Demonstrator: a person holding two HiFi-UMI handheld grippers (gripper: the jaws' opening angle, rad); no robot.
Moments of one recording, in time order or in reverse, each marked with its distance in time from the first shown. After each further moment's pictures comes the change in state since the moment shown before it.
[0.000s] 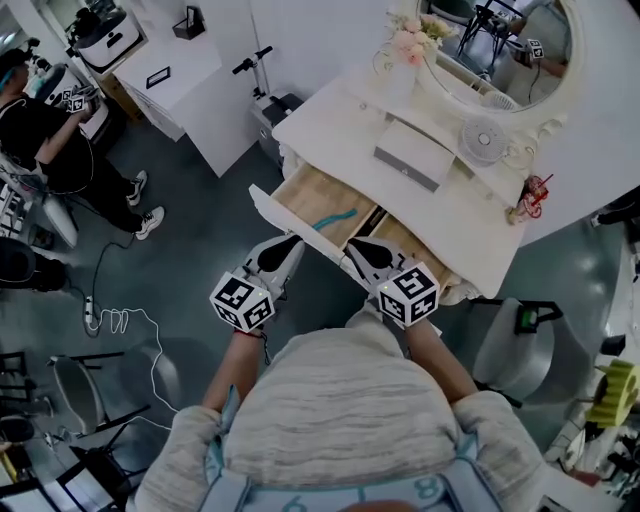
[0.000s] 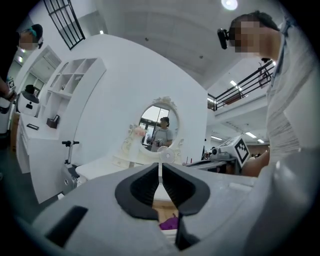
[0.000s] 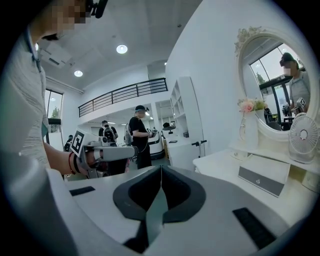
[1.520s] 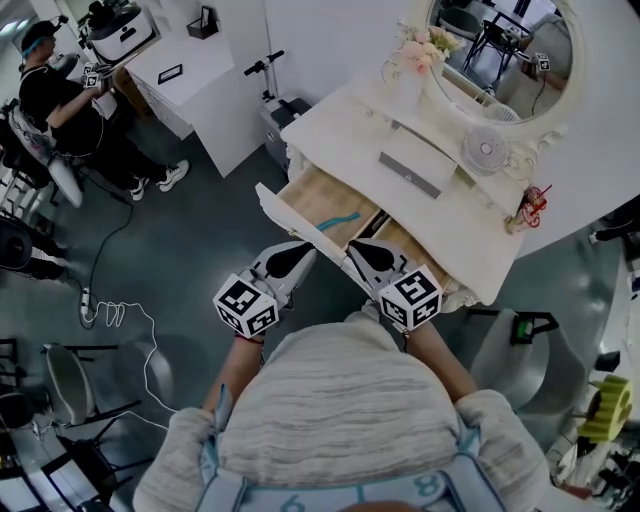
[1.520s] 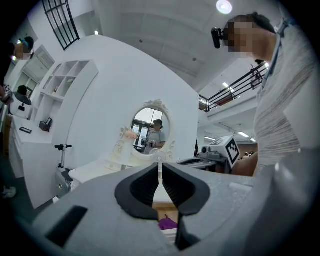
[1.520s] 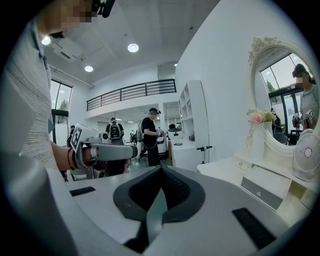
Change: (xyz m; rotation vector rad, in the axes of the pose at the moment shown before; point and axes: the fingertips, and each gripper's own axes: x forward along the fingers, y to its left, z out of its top) left arm -0.016 -0.043 0.013 0.031 -0.025 -0.067; right arm -0.011 0.028 0.015 -0.104 -0.006 0.046
